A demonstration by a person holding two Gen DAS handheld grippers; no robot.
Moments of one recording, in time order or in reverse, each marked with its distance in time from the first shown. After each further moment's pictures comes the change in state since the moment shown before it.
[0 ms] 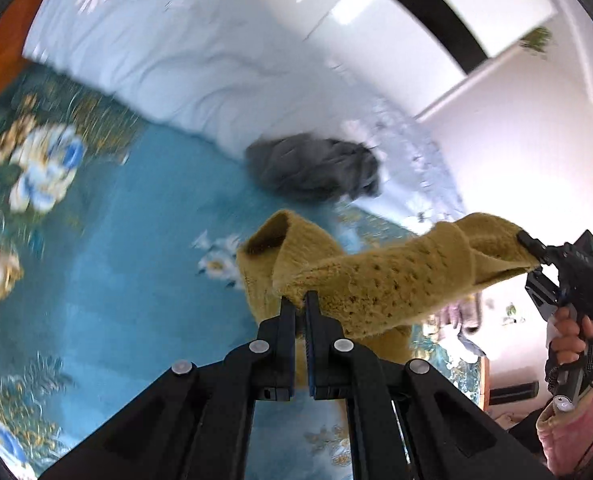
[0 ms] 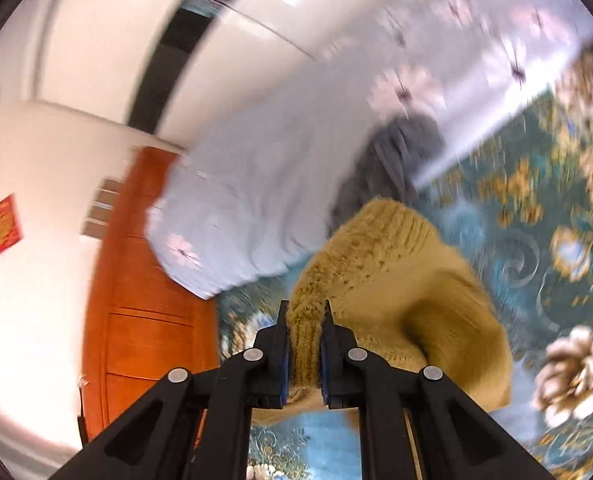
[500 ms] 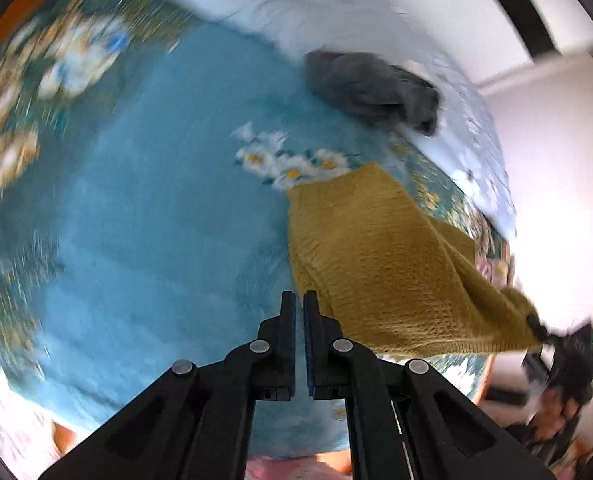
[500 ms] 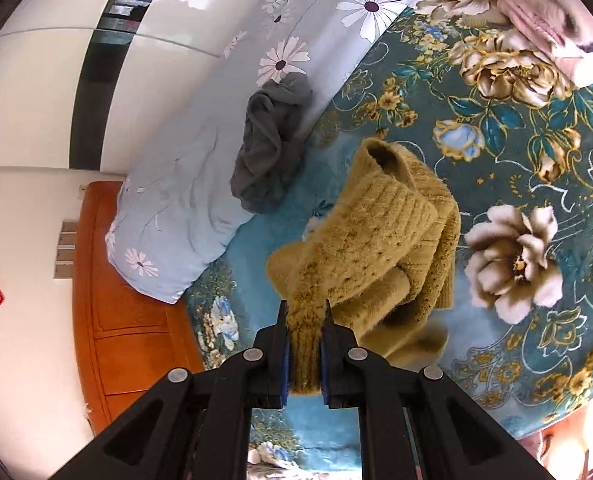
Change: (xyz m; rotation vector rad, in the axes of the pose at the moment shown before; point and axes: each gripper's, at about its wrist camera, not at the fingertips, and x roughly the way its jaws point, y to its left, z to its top) left arm 0.039 0.042 -0.072 -0.287 0.271 0.124; right arm -0.042 -0.115 -0.082 0.291 0.071 -0.125
